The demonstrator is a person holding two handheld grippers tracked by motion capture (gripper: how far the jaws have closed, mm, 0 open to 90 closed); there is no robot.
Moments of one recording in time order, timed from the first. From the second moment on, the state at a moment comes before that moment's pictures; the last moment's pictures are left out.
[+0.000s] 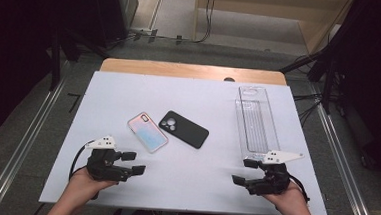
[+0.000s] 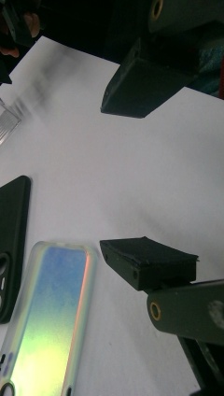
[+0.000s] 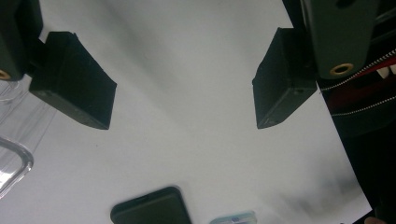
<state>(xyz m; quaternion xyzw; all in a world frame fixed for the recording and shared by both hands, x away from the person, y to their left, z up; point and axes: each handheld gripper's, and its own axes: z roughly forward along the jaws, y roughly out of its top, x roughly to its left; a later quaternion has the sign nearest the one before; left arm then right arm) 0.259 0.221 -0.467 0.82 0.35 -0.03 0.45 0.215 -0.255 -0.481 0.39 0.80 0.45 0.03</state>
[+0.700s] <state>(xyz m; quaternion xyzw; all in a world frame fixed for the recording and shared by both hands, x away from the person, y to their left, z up) 0.258 0.221 -0.467 0.82 0.35 -0.04 0.45 0.220 -0.254 -0.482 0.38 0.81 0.45 0.03</state>
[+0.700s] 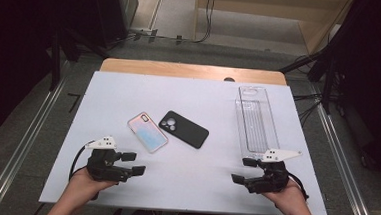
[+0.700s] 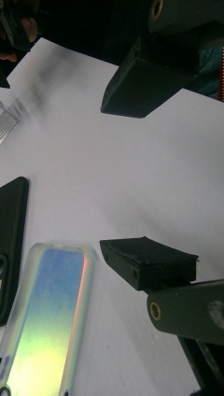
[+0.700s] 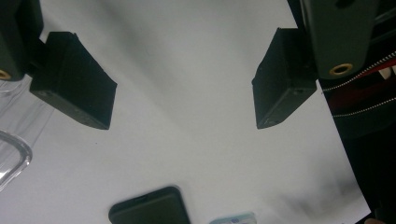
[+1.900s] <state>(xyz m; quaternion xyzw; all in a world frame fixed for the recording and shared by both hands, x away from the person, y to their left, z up) 0.281 0.211 -0.454 0.81 0.39 -0.01 0.43 0.220 -0.259 -0.483 0.39 0.81 0.44 0.03</state>
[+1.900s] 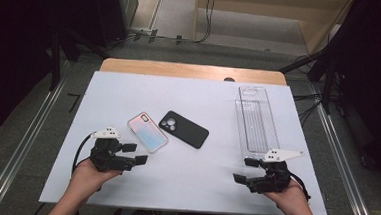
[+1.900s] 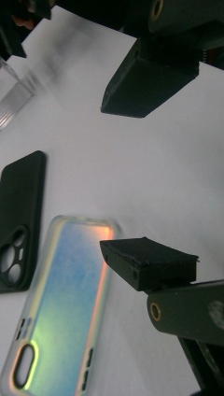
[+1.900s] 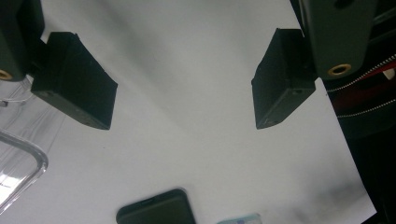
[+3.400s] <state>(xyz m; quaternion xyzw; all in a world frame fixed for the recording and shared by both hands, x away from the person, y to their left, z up) 0.327 0.164 -0.480 0.82 0.43 0.00 0.38 0.217 -0.260 -0.481 0.39 0.81 0.44 0.03</state>
